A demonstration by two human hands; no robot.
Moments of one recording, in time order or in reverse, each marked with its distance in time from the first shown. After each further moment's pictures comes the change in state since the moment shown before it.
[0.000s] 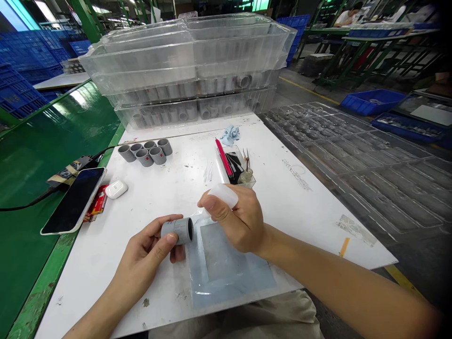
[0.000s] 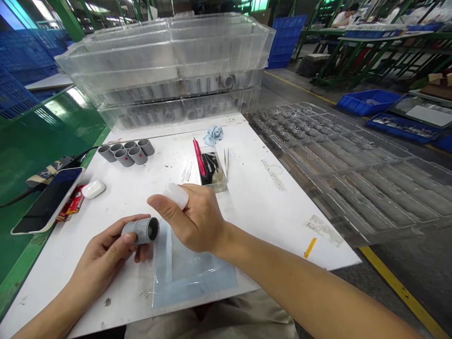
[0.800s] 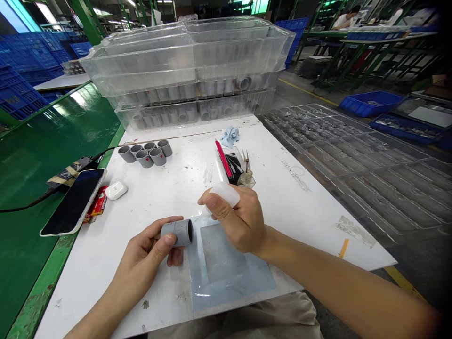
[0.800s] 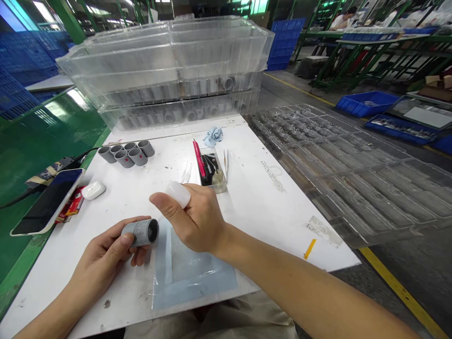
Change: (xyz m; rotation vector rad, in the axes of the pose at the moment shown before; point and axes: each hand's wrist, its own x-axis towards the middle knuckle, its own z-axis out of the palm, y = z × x) left_hand -0.001 0.001 0.003 -0.031 0.031 -0.001; right_hand 0.001 0.000 -0.001 -0.008 0.028 0.075
